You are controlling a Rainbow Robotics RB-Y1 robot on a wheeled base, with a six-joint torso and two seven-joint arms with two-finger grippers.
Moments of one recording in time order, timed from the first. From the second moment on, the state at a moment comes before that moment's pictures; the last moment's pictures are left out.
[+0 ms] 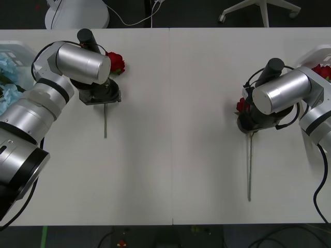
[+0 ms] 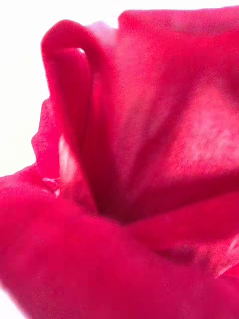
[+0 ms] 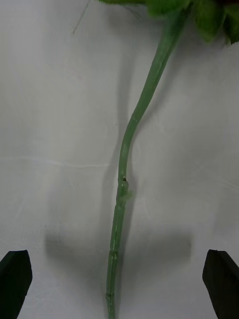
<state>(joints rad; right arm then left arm) -0.71 -0.61 0.52 -1.19 -0.63 1.32 1.33 -0.97 0.36 -0.35 -0.79 0.45 1.20 -1.12</state>
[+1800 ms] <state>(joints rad) -0.96 -0.82 0.24 -0.57 -0.10 0.78 1.99 -0.67 0.38 0.06 -1.46 0.98 1.35 -1.54</state>
